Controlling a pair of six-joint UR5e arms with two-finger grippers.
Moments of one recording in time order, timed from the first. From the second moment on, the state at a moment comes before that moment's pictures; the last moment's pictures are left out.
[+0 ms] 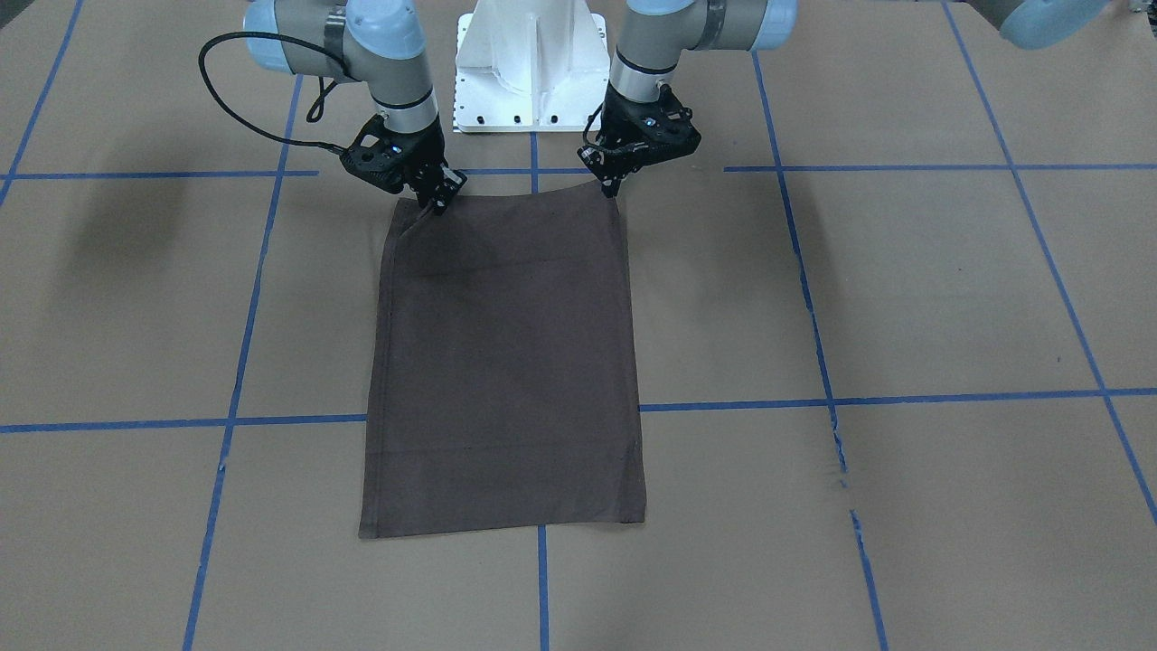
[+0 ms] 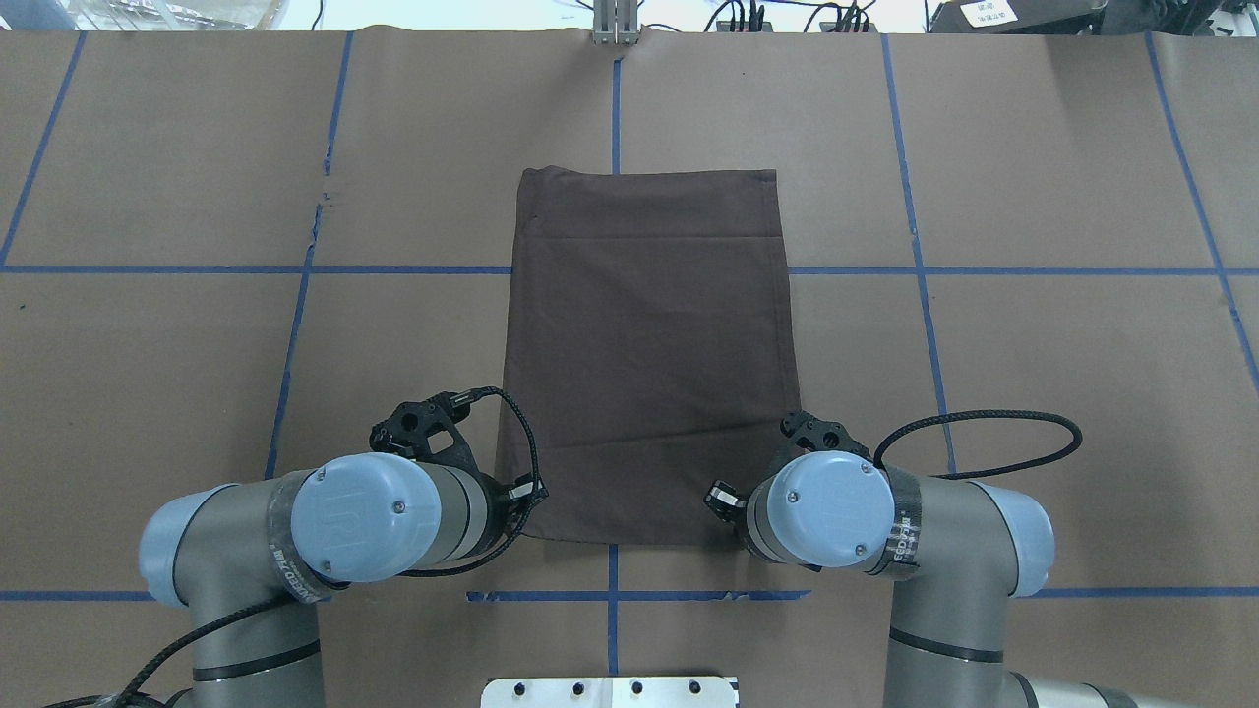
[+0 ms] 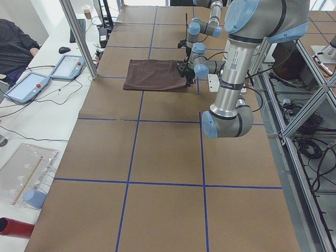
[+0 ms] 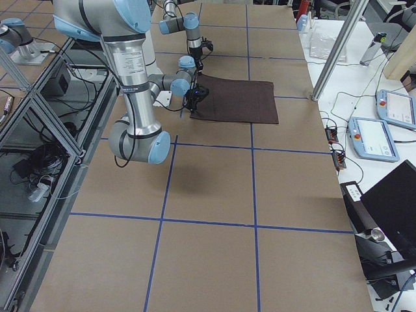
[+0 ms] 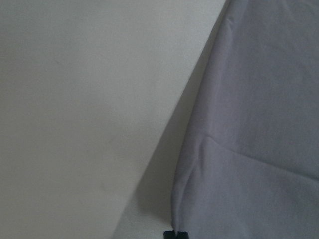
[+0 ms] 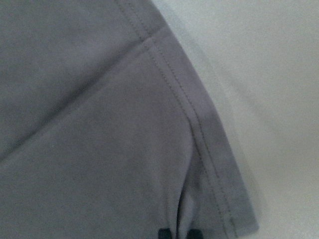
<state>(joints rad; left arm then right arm) -0.26 -2.01 -1.94 -1.71 -1.62 -1.84 0.26 -1.21 1.90 -1.49 1.69 1.96</state>
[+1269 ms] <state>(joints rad) -0.26 -2.01 -1.94 -1.71 -1.62 -1.84 0.24 -1.21 1.89 -1.49 1.68 1.97</state>
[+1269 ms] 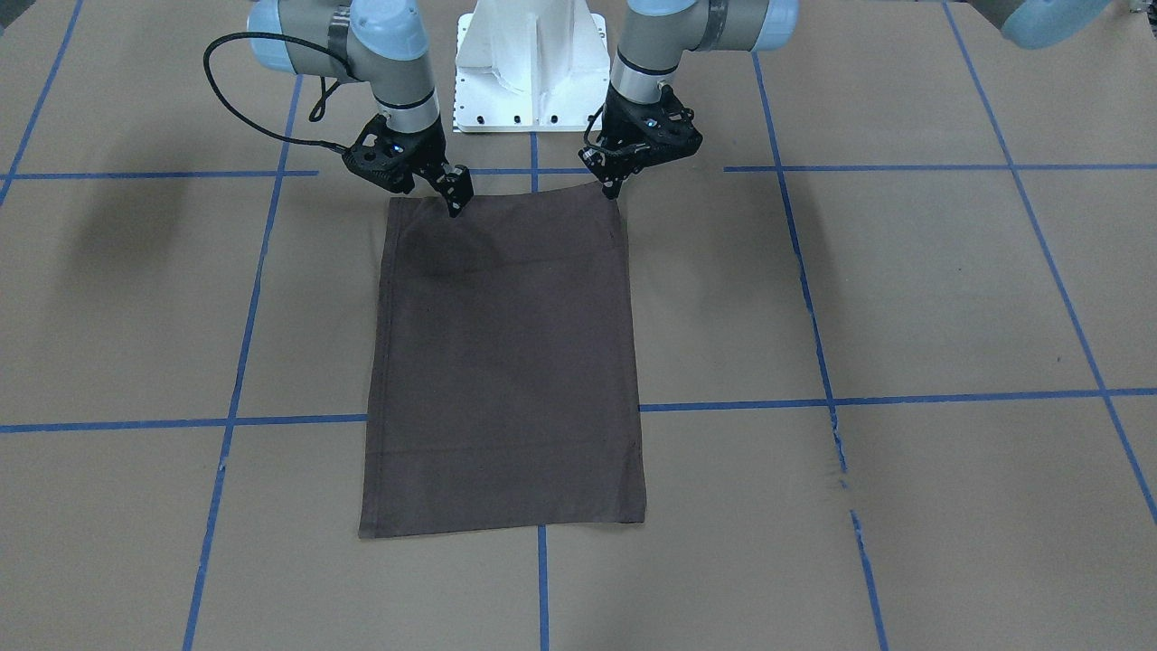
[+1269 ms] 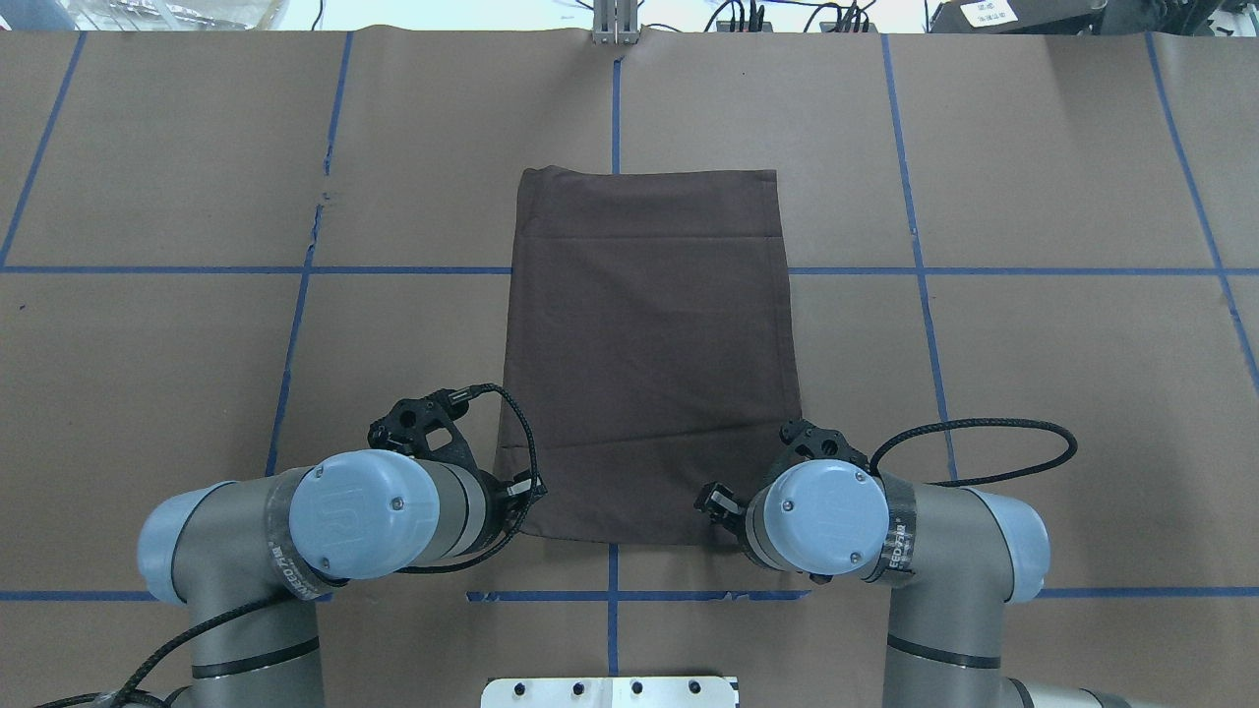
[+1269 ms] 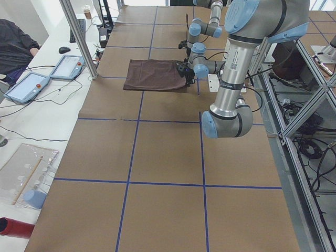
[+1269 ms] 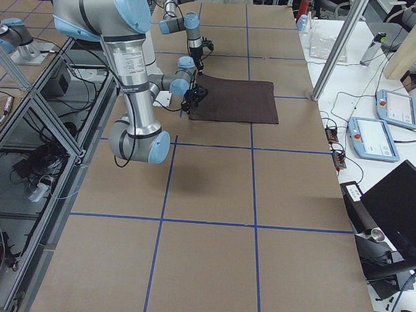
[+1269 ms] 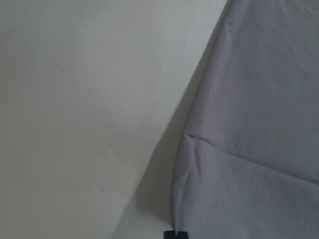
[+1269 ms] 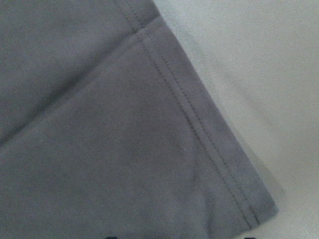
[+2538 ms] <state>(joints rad) -0.27 -2.01 -1.94 -1.71 -1.62 -1.84 0.24 -1.21 1.88 -1.49 1.68 1.98</state>
